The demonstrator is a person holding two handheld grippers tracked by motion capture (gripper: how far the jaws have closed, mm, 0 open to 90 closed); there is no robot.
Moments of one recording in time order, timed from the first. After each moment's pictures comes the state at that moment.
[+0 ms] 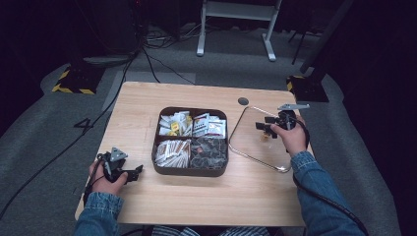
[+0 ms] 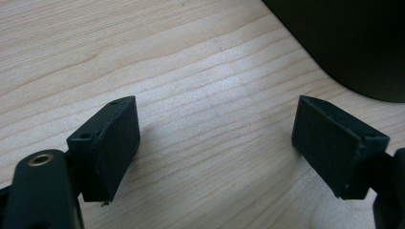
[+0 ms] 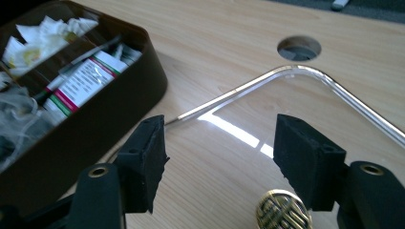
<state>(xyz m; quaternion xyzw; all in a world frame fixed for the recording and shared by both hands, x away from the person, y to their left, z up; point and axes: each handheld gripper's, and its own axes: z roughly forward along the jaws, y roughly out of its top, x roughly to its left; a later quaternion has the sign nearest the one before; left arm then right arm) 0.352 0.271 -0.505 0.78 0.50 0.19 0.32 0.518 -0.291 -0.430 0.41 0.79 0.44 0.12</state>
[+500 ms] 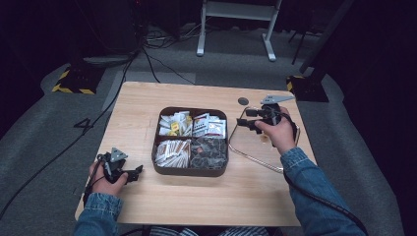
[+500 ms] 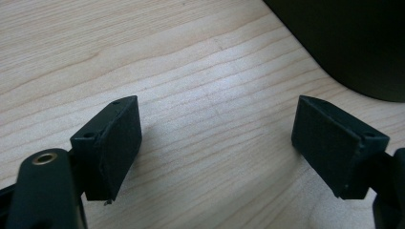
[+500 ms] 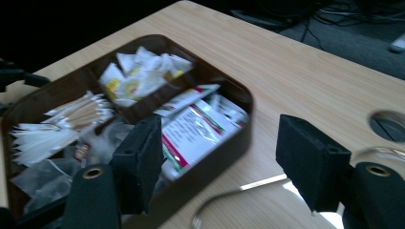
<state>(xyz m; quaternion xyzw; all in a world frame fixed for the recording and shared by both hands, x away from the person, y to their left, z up) 0.349 0.270 -0.505 0.78 0.50 0.19 0.32 0.502 -0.217 -0.384 0.31 0.82 0.47 0.09</state>
